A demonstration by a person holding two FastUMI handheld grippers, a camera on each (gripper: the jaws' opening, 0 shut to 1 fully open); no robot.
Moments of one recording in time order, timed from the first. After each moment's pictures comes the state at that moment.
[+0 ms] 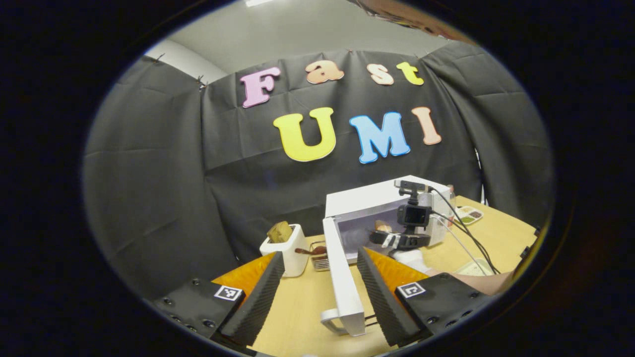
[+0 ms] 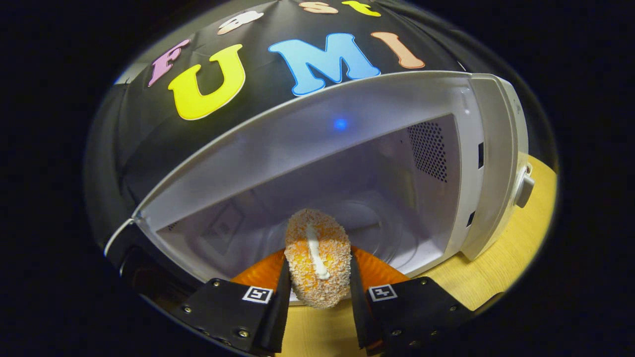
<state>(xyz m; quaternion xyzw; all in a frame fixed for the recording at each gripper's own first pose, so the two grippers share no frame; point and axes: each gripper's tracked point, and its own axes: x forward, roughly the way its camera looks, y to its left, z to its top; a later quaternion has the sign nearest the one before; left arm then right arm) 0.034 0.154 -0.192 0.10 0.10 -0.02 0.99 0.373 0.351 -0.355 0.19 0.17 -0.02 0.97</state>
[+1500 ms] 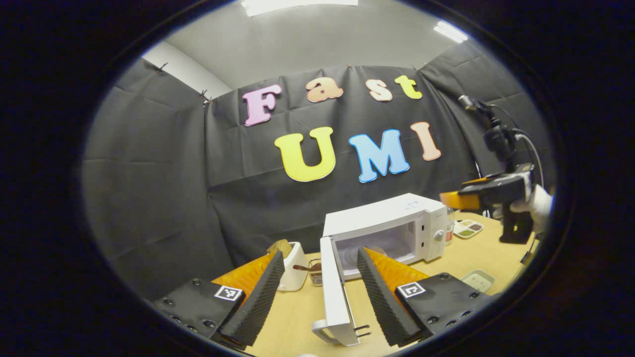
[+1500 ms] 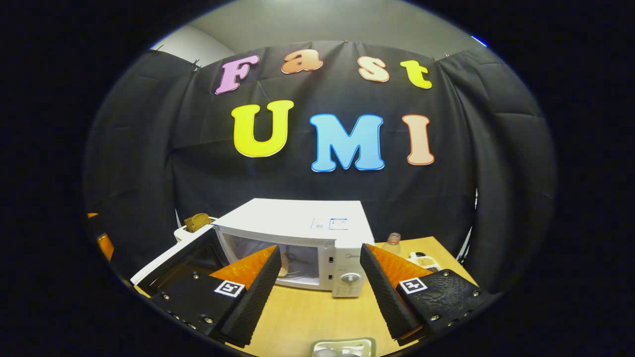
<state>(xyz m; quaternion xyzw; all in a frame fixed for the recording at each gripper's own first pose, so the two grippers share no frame) 0.026 0.130 -0.166 0.10 0.03 -0.01 0.99 0.131 0.168 -0.127 0.01 0.08 0.05 1.00</state>
